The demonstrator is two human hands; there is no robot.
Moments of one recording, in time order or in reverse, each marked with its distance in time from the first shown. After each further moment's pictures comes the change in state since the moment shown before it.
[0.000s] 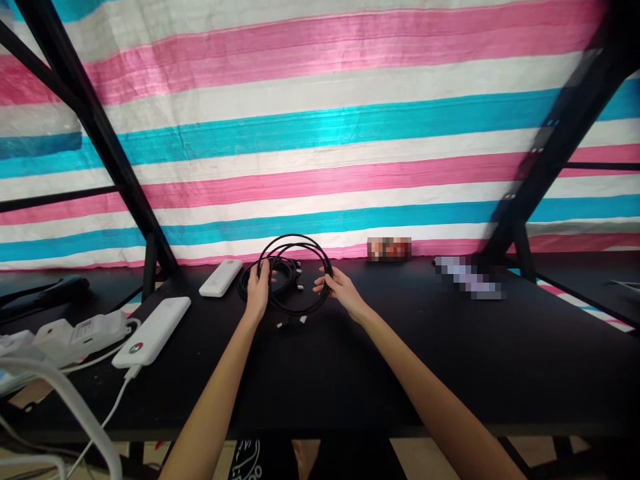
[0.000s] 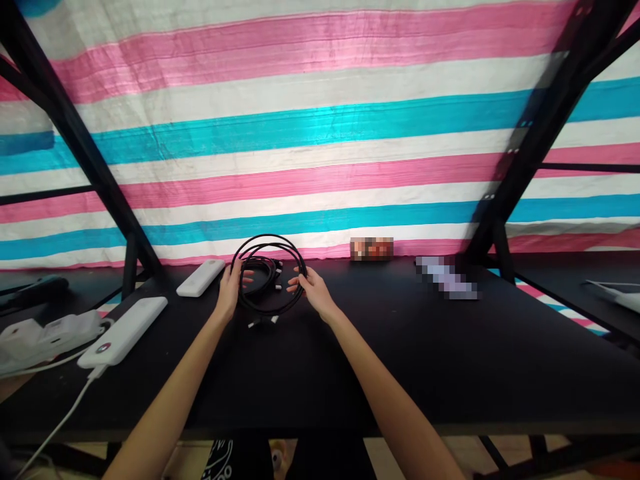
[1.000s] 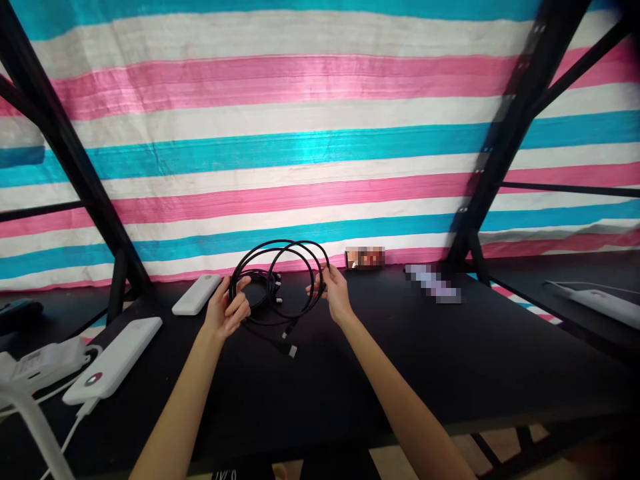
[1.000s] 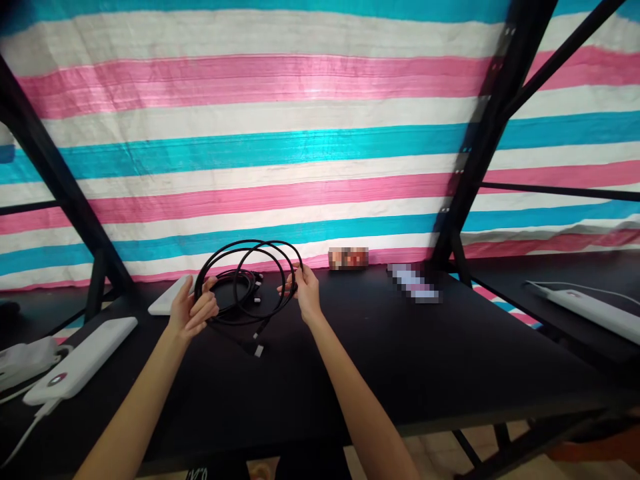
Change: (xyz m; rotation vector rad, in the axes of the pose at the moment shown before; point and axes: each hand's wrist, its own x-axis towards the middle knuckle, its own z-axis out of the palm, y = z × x) left_hand -0.014 0.035 -0.029 -0.855 -0.534 -0.319; right_hand -0.005 -0.034 -0.014 0.294 0.199 -0.143
